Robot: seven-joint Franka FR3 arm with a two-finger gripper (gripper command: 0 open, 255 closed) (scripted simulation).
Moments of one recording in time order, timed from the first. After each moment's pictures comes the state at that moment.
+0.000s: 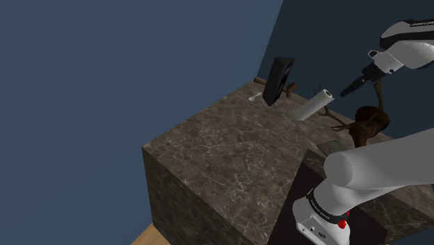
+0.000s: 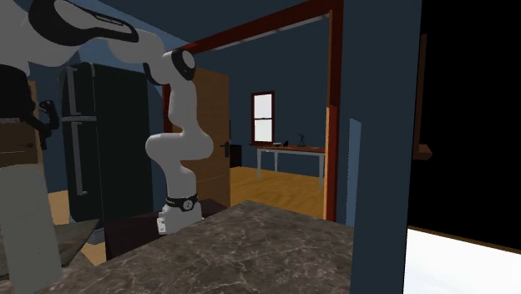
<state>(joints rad) -0.58 -0.39 -0.56 -2.21 0.14 1.93 -1.26</state>
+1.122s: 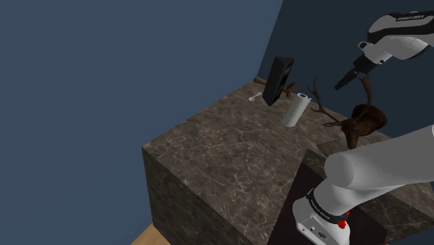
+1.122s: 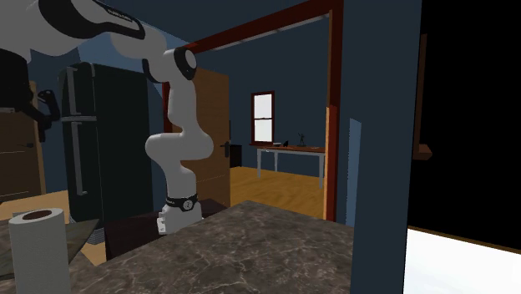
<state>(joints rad) -0.56 -0.35 -0.48 -2.16 0.10 1.96 -1.20</state>
